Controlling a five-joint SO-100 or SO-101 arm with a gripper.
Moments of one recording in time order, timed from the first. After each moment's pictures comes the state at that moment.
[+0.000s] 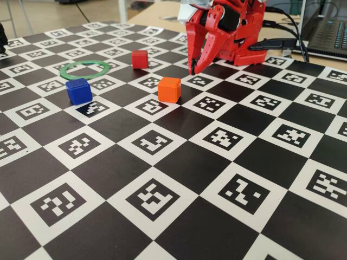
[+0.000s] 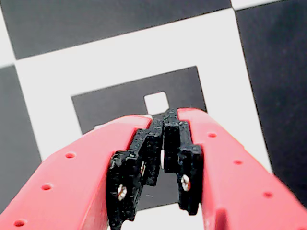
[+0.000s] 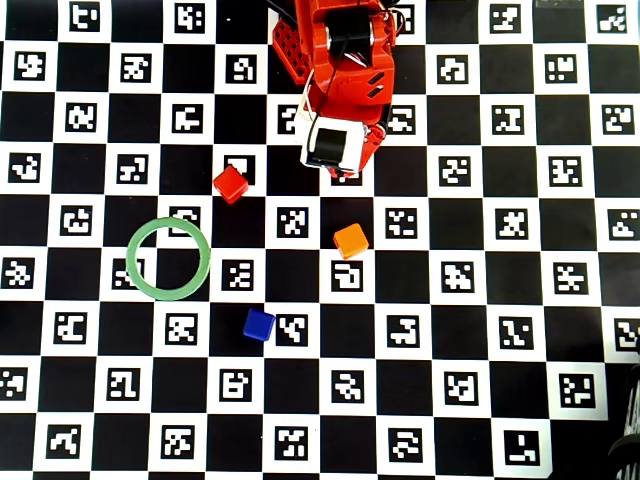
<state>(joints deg) -4.9 184.0 172.7 71.4 -65.4</state>
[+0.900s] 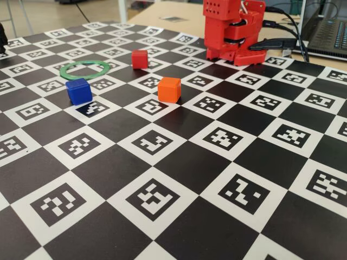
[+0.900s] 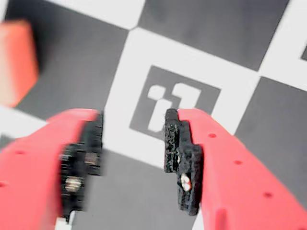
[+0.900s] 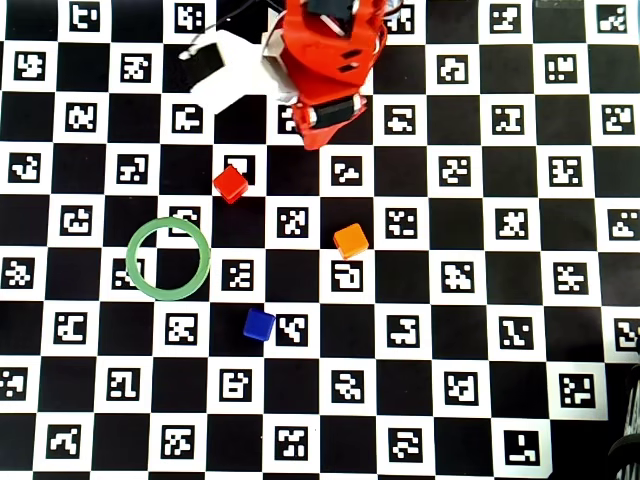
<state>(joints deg) 21.1 136.0 113.0 98.4 -35.0</state>
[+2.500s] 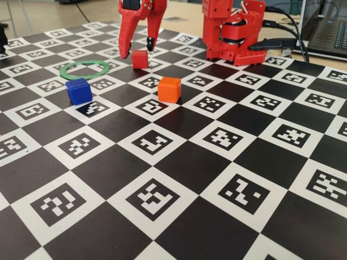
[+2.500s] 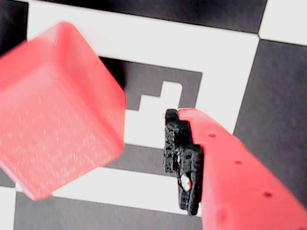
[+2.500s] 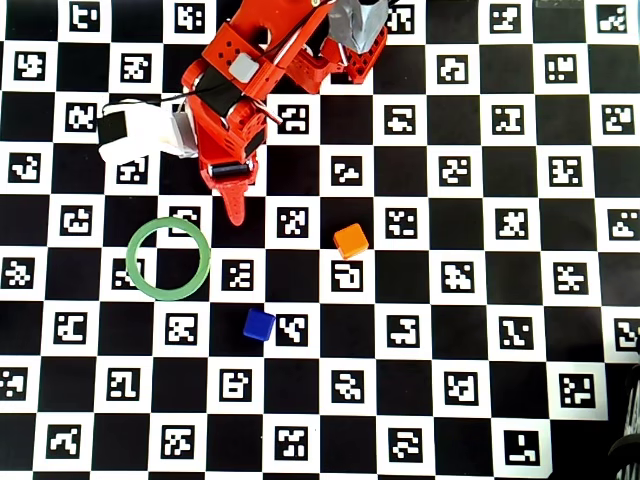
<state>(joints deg) 43.3 109.0 134.9 57.9 -52.5</state>
